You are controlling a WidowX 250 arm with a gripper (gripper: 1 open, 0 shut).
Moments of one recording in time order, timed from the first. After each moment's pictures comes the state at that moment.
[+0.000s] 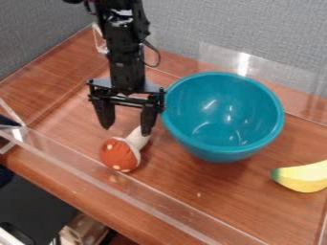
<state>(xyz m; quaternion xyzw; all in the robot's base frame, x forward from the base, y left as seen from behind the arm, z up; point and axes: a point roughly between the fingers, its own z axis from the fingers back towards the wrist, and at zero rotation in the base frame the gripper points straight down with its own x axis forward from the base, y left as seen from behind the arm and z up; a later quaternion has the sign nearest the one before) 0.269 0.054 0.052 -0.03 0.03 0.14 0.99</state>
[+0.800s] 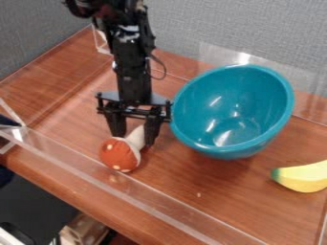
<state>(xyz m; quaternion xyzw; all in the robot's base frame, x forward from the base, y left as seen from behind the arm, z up) 0.273 0.048 0.030 -0.04 0.04 0.13 0.99</state>
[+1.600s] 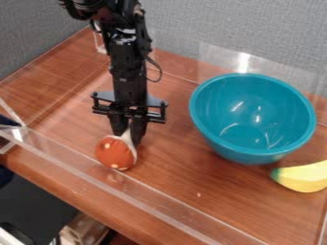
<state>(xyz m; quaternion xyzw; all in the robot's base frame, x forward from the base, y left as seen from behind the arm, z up) 0.271 0.058 0.032 -0.02 0.04 0.13 0.99</state>
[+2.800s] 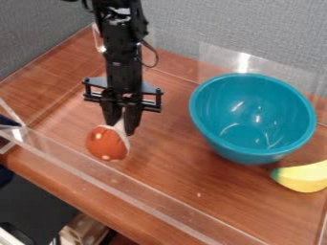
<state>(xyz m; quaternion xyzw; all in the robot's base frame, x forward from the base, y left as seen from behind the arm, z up) 0.261 0.057 0.061 -0.02 0.04 0.13 0.99</state>
